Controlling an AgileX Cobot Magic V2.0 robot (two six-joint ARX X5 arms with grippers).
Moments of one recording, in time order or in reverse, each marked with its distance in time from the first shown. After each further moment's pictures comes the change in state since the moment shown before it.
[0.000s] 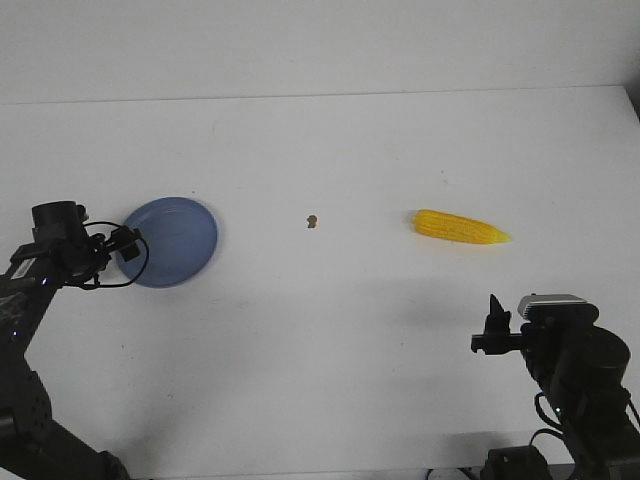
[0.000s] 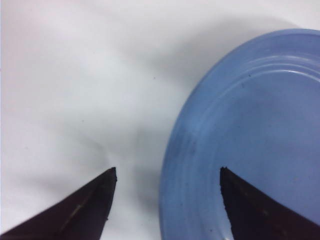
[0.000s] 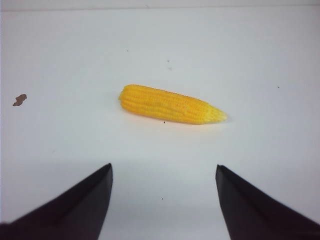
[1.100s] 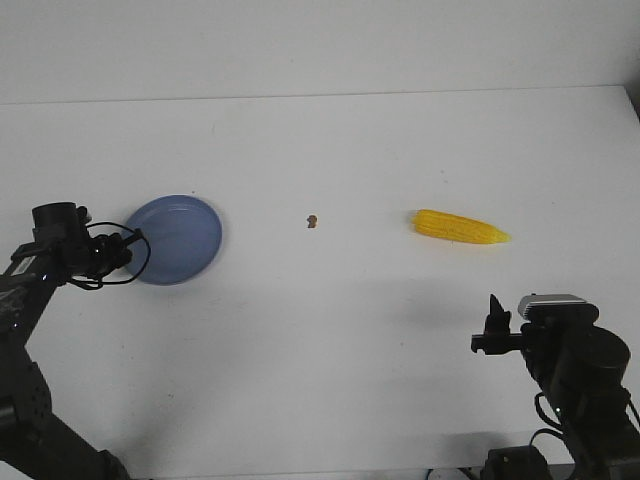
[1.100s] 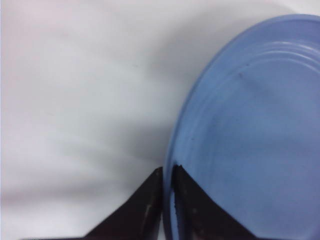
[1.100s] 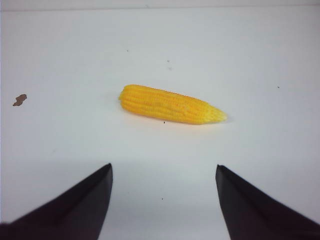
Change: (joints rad) left arm 0.016 0.038 0.009 -0.006 0.135 -0.016; right arm 0.000 0.000 0.000 0.000 0.000 0.000
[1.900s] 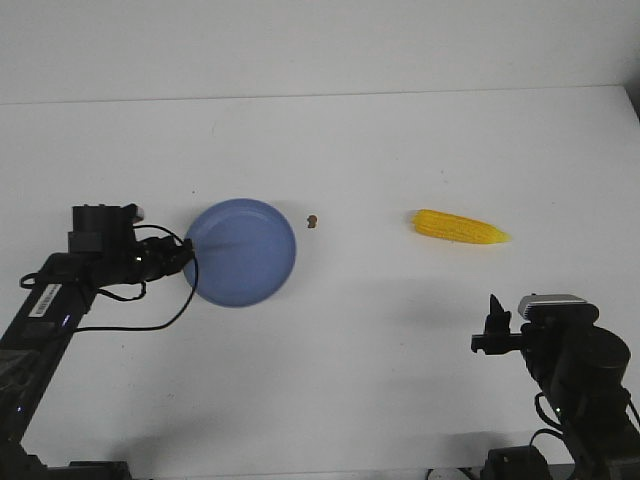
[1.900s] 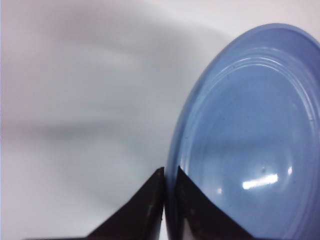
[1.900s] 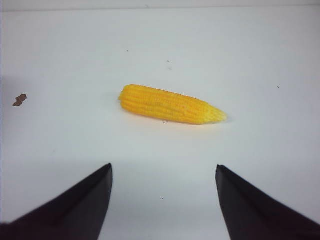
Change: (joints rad) left arm -0.303 -0.307 -0.074 -0.126 0.188 -0.063; right arm 0.000 0.000 0.000 0.000 0.000 0.000
